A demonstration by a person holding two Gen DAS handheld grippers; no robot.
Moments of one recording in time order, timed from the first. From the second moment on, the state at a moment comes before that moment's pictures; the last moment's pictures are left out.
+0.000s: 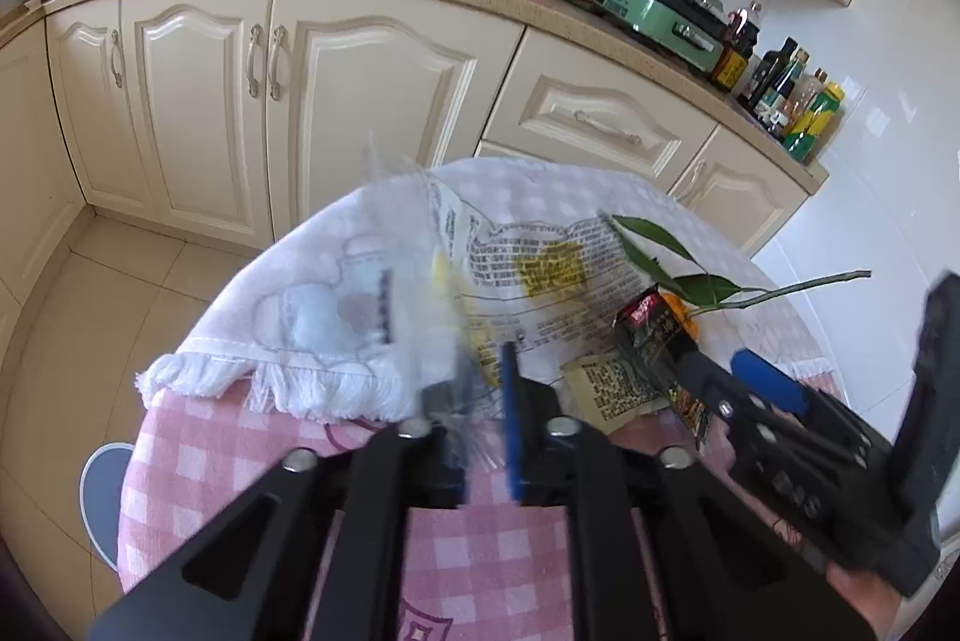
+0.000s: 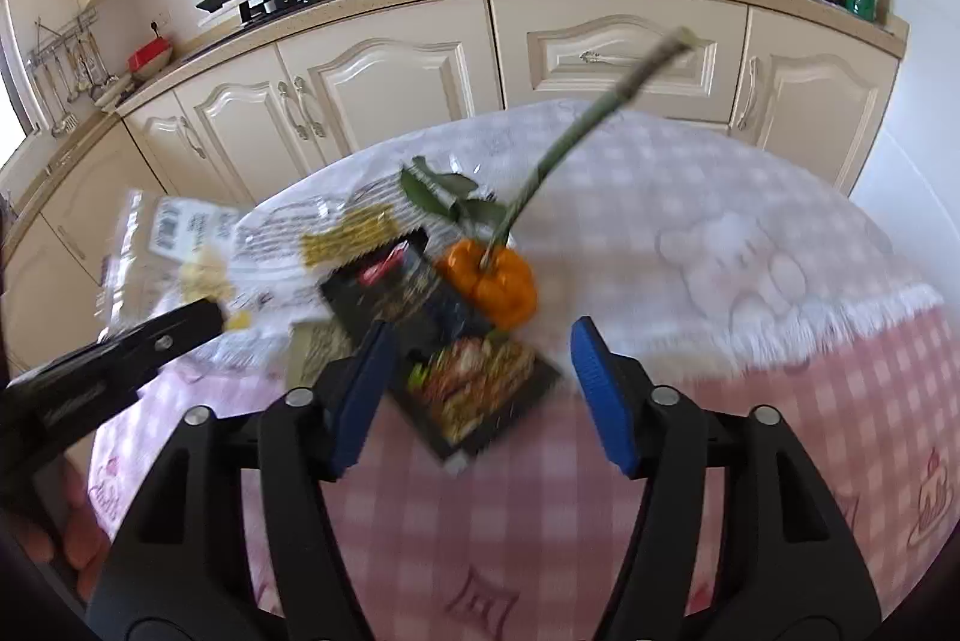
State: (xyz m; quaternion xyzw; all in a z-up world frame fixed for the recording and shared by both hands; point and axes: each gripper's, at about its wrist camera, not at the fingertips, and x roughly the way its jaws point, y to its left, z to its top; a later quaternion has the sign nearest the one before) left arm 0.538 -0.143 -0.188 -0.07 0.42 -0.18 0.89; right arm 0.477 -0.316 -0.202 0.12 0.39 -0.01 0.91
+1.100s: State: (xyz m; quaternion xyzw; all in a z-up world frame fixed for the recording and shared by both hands) left arm 0.398 -0.066 -0.111 -0.07 0.30 -0.22 0.92; right arm 0.384 -0.245 -0.139 0.10 0.34 0.04 0.93
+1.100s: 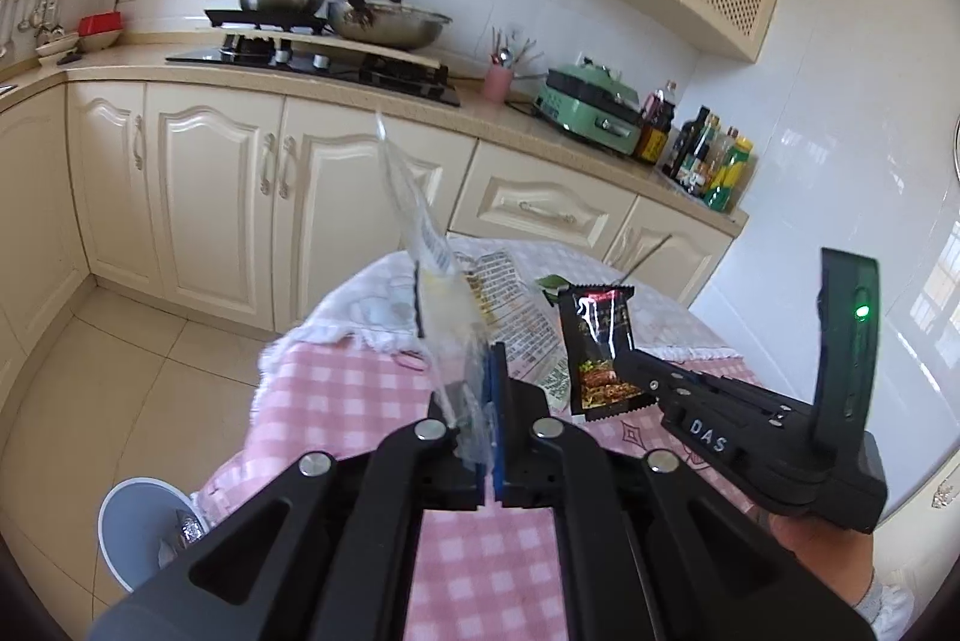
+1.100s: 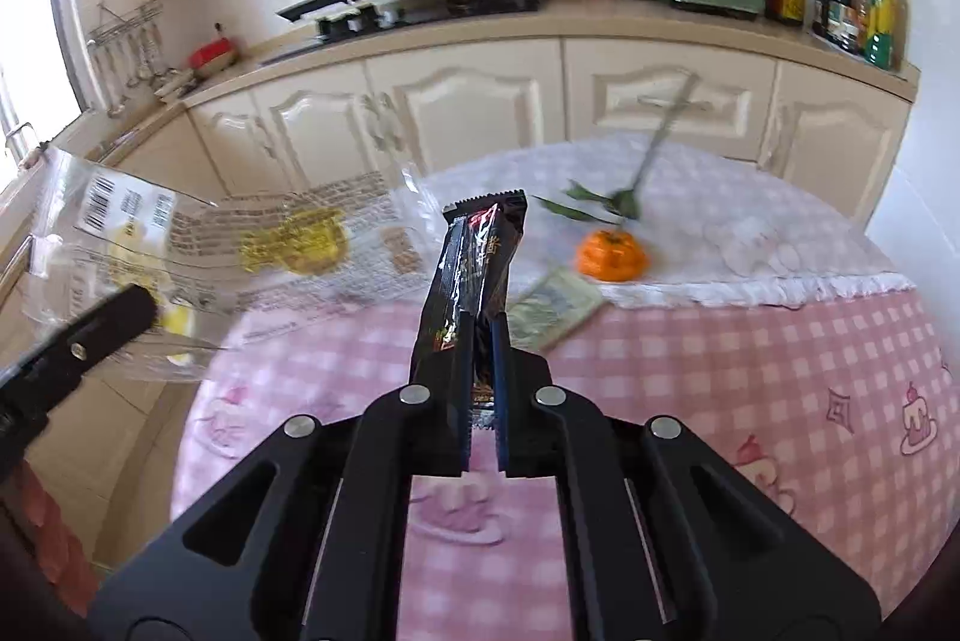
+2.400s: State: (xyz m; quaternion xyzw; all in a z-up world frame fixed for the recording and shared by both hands) left arm 0.467 0.327 -0.417 -0.22 0.52 0.08 0.82; right arm 0.507 0.173 -0.413 0.01 0.57 0.24 0.79
